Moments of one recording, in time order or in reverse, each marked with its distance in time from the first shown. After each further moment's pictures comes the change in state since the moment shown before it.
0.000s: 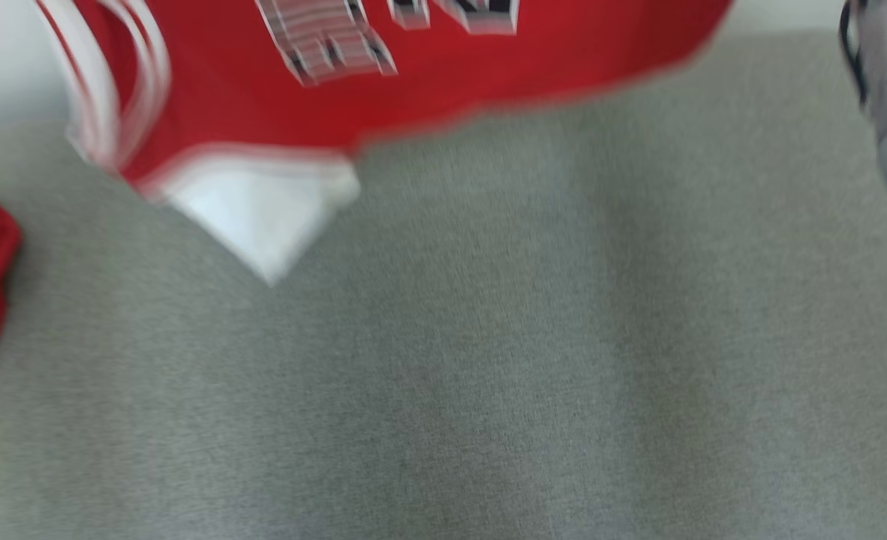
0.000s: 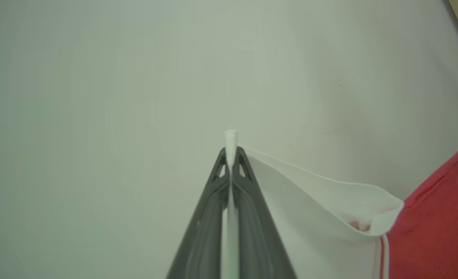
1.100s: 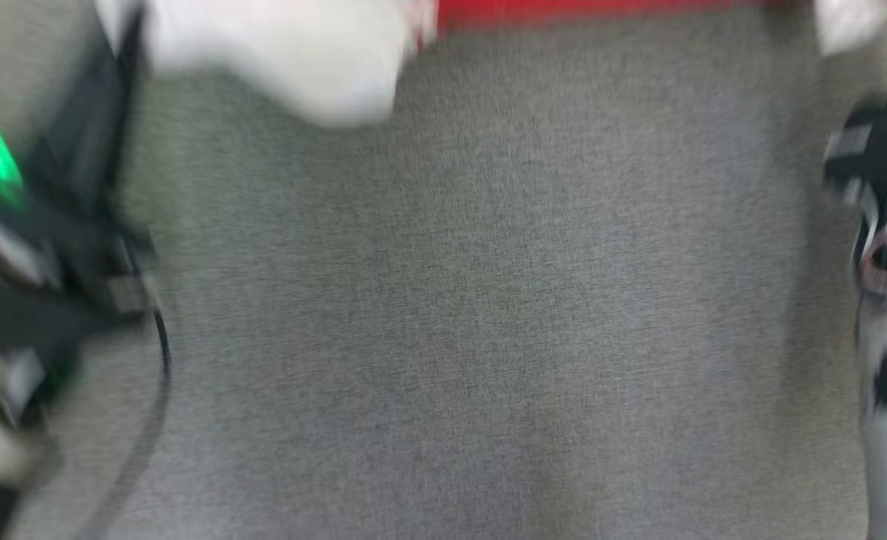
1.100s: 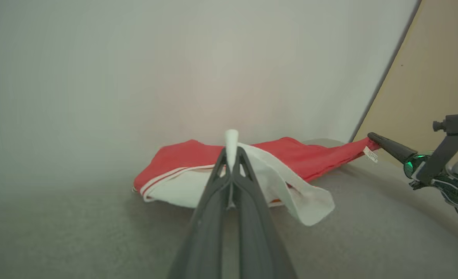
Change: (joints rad) left arm 0.841 0.136 0.118 -0.818 -0.234 0.000 -0.004; right arm 0.717 -0.006 -0.354 -0.609 -0.291 0.000 -0.041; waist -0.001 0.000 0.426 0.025
